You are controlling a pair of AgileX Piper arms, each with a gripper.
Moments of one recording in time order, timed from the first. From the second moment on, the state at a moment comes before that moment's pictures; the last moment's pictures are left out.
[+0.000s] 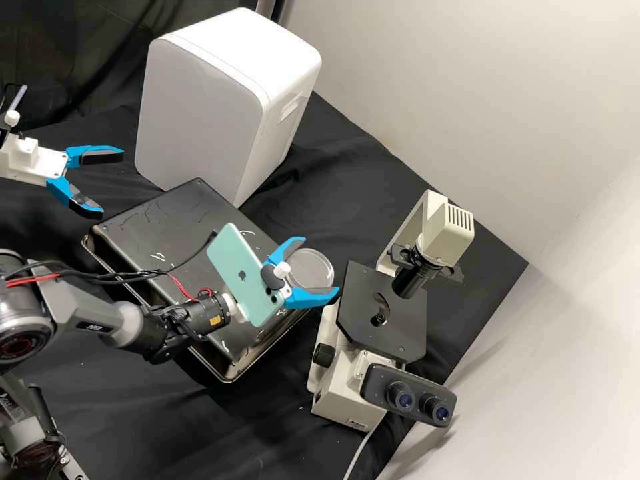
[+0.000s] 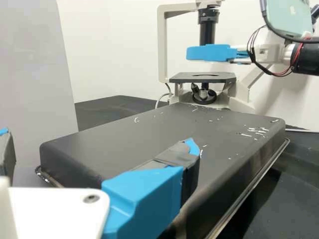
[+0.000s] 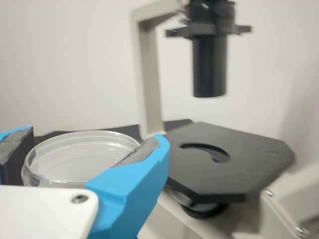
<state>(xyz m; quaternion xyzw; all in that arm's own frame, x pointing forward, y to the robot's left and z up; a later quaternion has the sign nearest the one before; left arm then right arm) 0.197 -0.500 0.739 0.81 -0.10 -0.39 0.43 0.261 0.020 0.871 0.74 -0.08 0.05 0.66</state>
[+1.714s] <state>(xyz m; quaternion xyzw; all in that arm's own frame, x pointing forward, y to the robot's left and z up) 0.198 -0.498 0.737 0.81 -0.09 -0.39 0.43 0.254 0.024 0.792 0.74 -0.01 -0.03 0.67</state>
